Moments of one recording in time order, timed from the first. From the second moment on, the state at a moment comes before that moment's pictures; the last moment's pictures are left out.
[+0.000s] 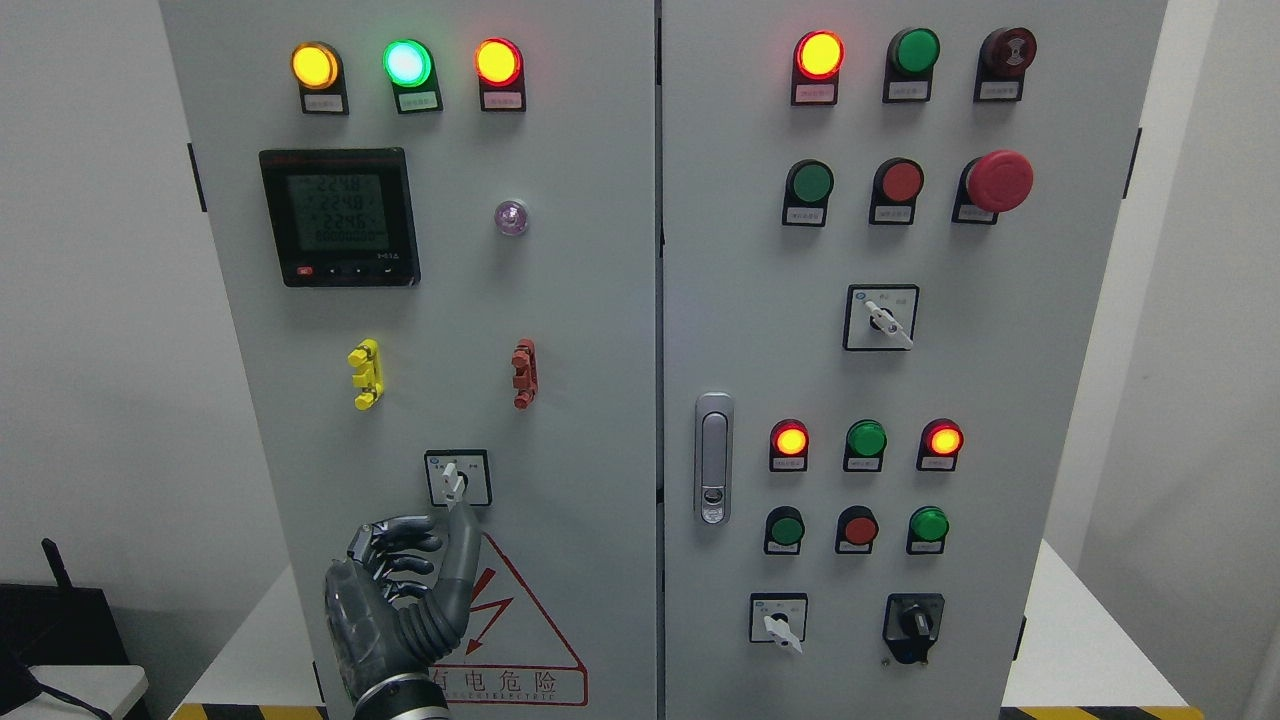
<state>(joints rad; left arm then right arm) -0.40 -0.11 -0.21 -1.85 -0.14 0.42 0.71 0.08 0.12 0.06 -0.13 0.00 0.09 0.12</state>
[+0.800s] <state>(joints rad) -0.44 -0.12 -0.21 -1.83 -0.14 0.50 0.72 0.08 0.12 0.06 -0.13 0.00 0.09 0.12</state>
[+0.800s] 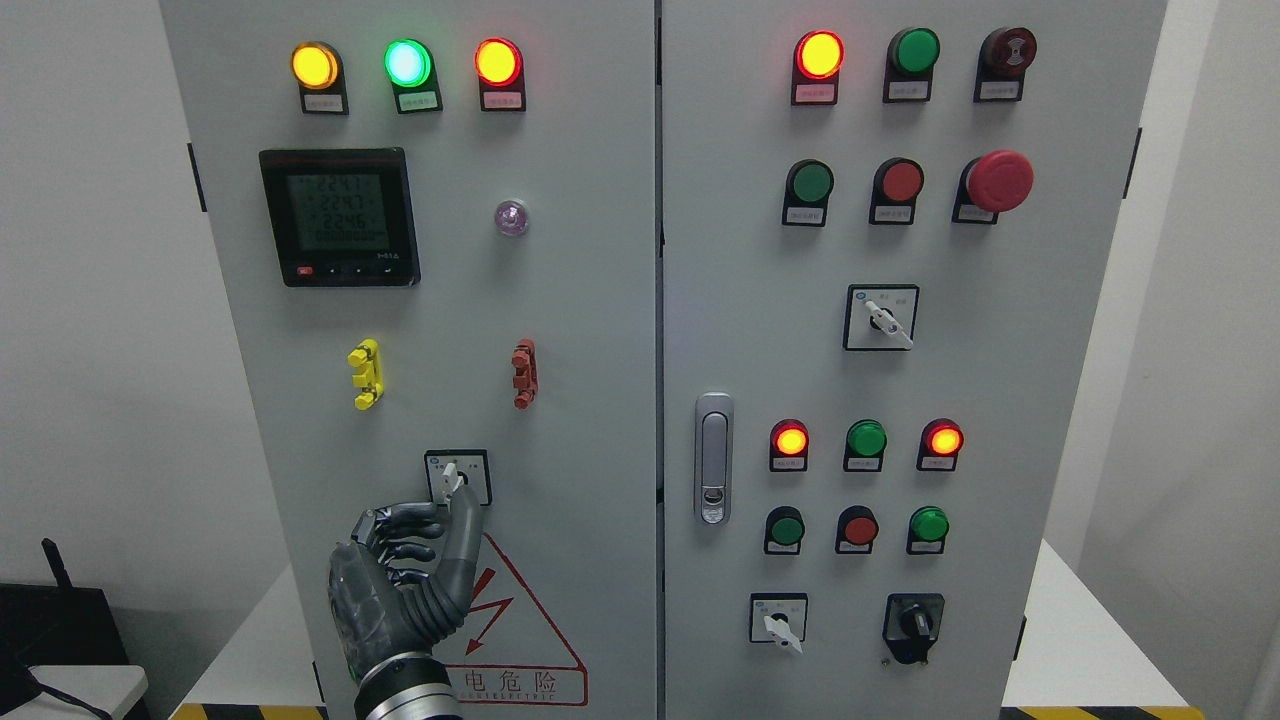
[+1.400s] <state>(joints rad) -0.47 -0.12 -0.21 -1.83 -0.14 0.56 0.71 0.08 0.12 0.06 -0.13 0.00 0.09 0.12</state>
